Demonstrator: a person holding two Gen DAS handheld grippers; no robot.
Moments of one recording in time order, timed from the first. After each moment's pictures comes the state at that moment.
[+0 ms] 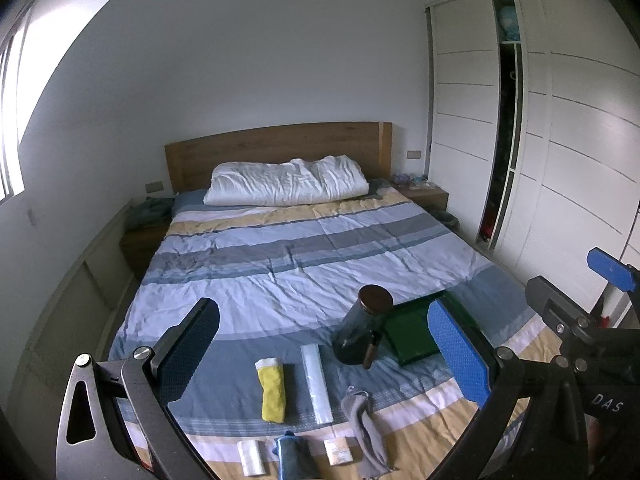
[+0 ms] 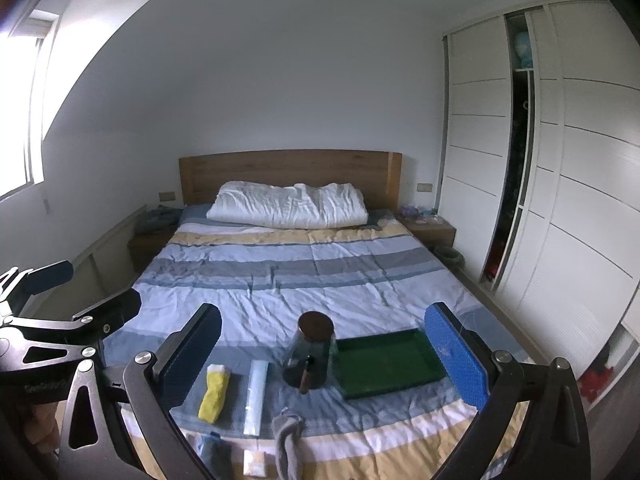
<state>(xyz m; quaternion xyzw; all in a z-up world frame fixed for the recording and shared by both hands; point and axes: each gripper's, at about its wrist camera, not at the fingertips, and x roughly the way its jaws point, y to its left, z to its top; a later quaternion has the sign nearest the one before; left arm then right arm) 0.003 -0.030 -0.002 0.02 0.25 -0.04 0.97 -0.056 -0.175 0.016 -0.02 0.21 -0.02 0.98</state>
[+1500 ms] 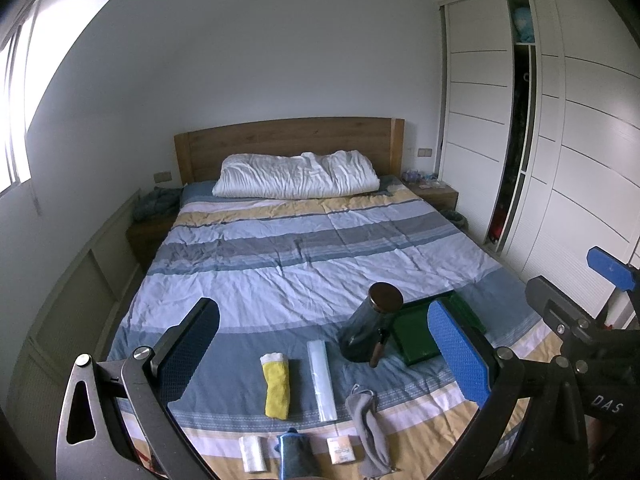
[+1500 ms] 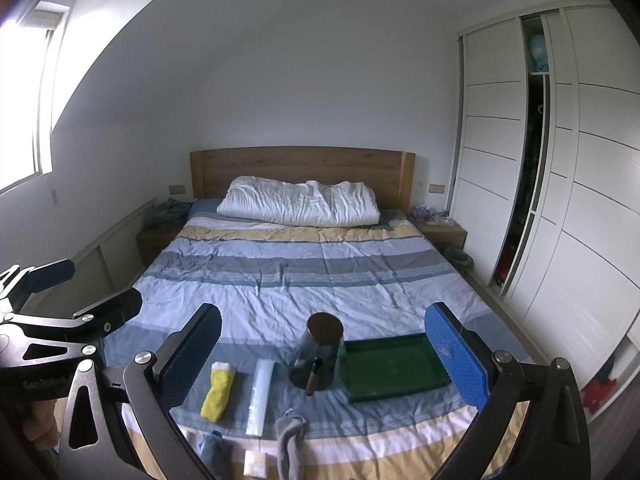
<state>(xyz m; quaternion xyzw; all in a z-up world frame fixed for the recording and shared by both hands) 0.011 -0.022 -0.011 0.05 0.28 -0.02 0.96 -0.041 -0.180 0.016 -0.03 0.21 0.01 0.98</state>
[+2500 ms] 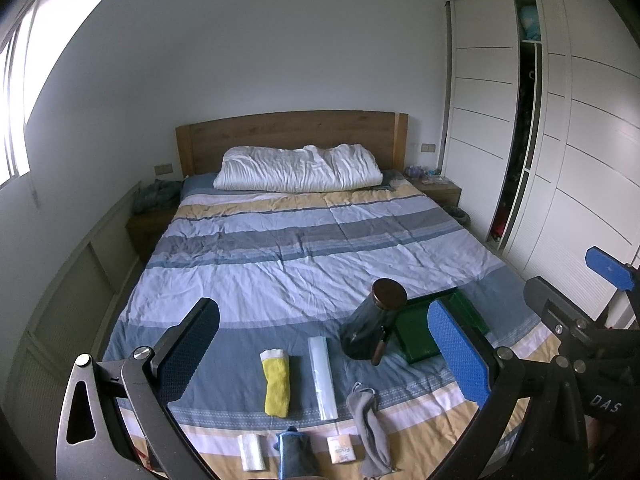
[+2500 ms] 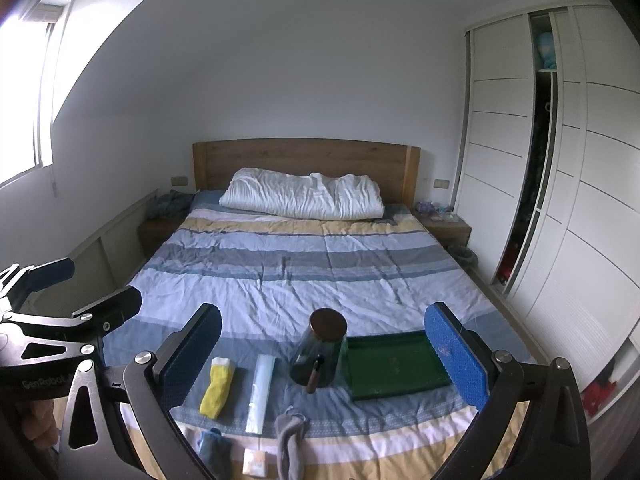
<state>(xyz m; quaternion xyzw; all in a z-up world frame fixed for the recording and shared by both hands) 0.019 -0.022 -0.018 0.02 0.27 -0.02 0.96 -0.022 -0.178 0.013 -0.03 0.22 0.02 0.98</state>
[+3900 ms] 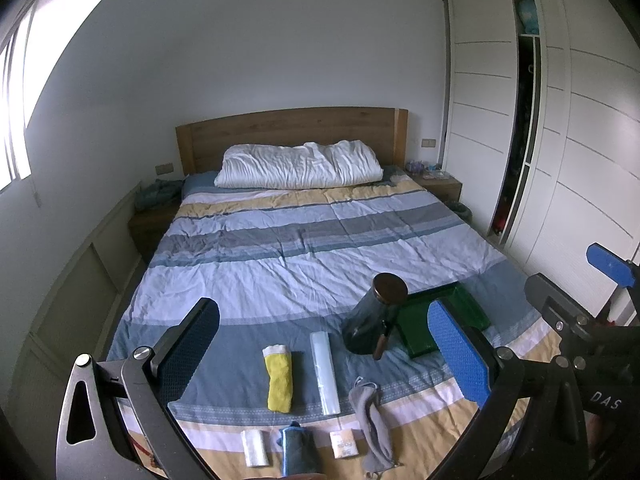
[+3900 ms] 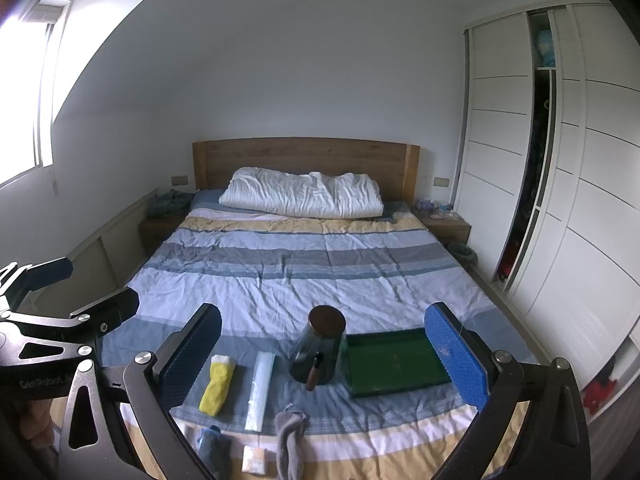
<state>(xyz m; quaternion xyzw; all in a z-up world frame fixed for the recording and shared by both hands) 0.023 -0.009 -0.022 0.01 0.26 -0.02 0.96 -0.016 -0.173 0.011 -0.04 0.22 0.02 0.98</state>
